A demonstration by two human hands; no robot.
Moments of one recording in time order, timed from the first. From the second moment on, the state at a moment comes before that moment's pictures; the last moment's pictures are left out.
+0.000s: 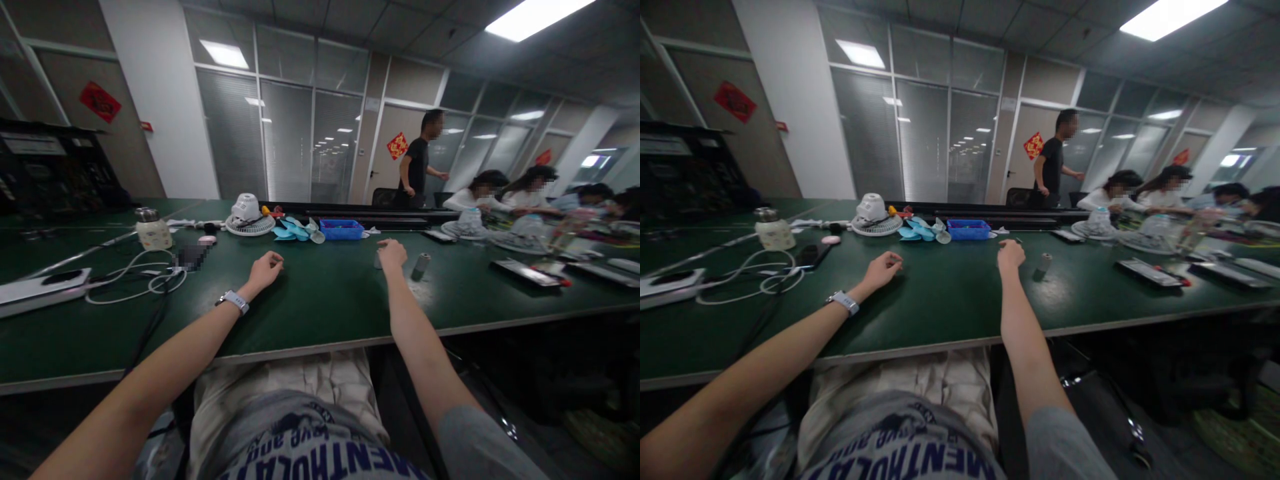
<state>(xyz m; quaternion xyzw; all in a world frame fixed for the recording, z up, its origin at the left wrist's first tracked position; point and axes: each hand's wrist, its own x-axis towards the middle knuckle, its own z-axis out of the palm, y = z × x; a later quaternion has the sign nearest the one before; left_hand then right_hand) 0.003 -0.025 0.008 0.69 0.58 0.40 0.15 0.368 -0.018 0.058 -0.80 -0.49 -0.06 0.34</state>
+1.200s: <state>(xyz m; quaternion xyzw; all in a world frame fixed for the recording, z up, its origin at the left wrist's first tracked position) 0.005 -0.027 0.011 0.69 0.58 0.41 0.16 0.363 -0.009 0.046 -0.79 -0.51 -0.04 0.33</state>
